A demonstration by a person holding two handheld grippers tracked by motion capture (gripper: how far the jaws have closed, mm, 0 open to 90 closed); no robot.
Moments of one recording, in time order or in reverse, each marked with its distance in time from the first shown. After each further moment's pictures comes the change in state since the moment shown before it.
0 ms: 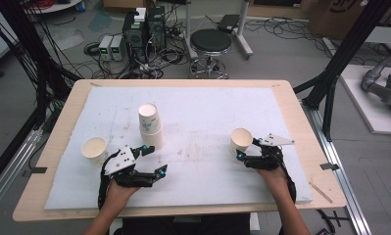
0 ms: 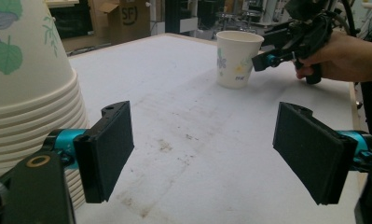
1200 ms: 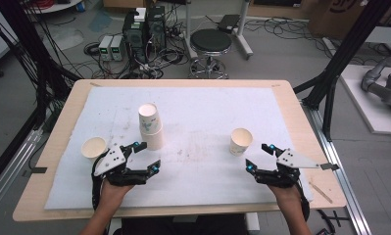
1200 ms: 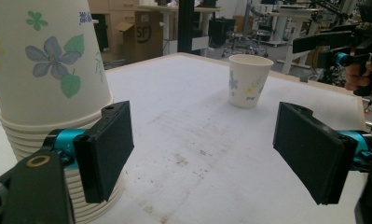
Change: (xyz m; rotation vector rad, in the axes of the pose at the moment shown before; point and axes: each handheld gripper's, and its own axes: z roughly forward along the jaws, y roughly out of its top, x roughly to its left) left arm 0.004 0.007 -0.017 -0.076 0.048 -0.005; right arm 0.034 -0.005 -0.067 -0.200 -0.011 -0.080
